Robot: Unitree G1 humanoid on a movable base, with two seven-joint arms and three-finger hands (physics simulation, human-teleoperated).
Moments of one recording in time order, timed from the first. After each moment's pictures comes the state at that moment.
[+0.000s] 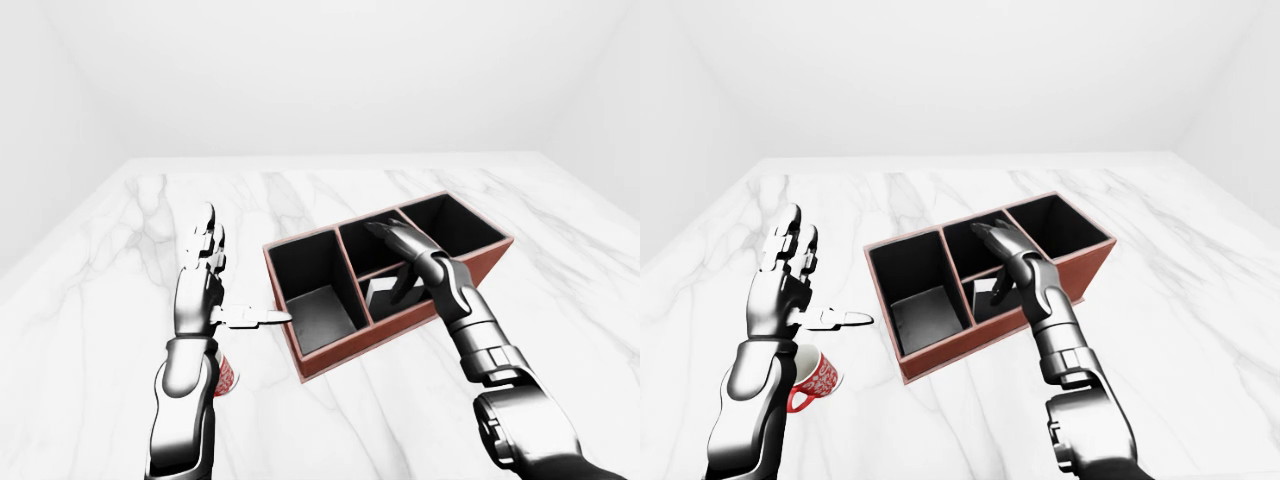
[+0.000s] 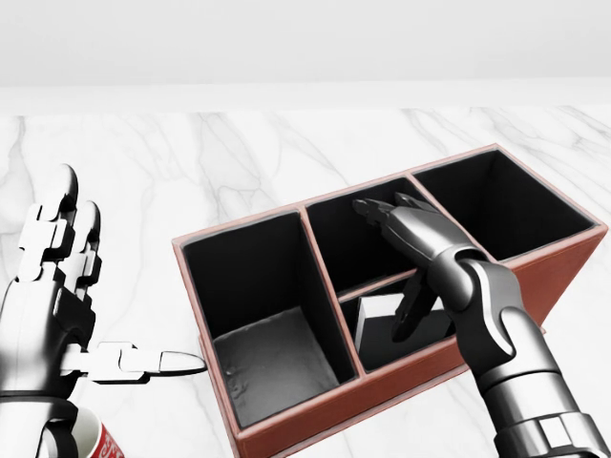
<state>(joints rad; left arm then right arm) 0.01 0.04 0.10 -0.40 0.02 0.09 -0.09 -0.66 -0.25 0.05 0.60 -0.89 -0.04 0.34</state>
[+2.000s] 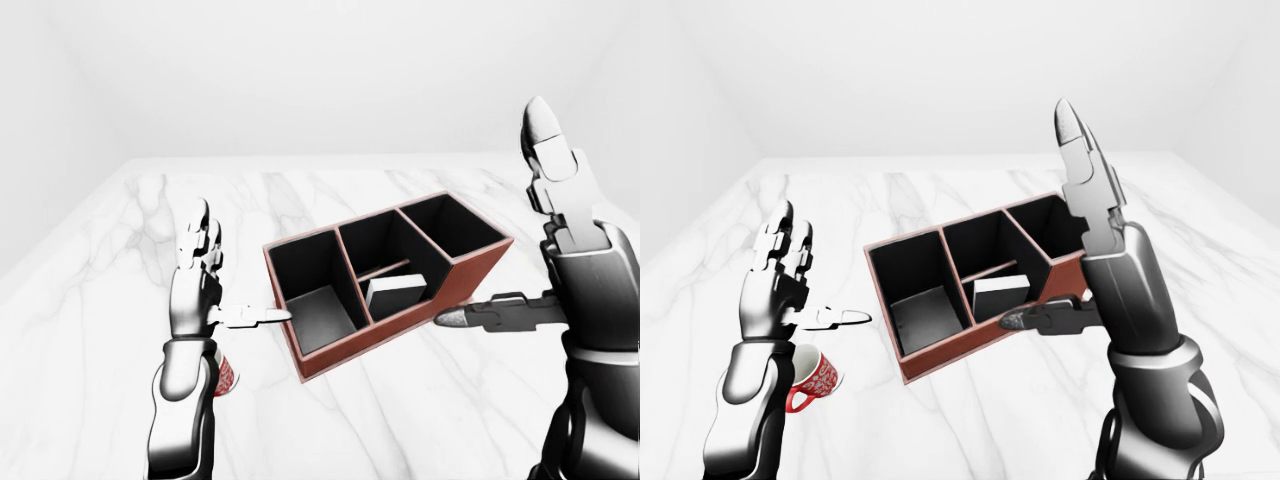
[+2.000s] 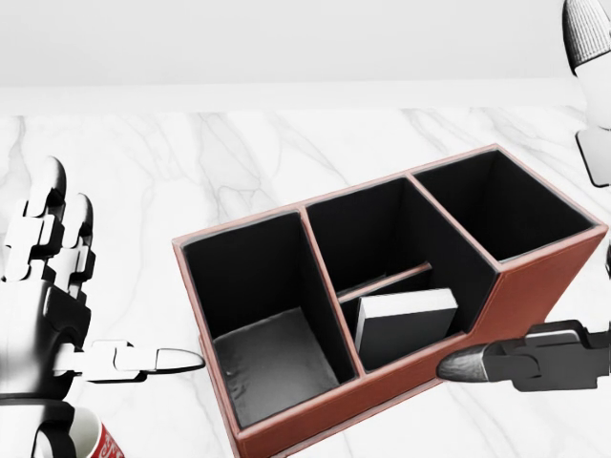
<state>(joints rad) 0.02 0.03 0.10 -0.44 0.00 0.09 -0.07 -0.10 -0.16 -0.28 -0.91 -0.39 0.09 0.44</state>
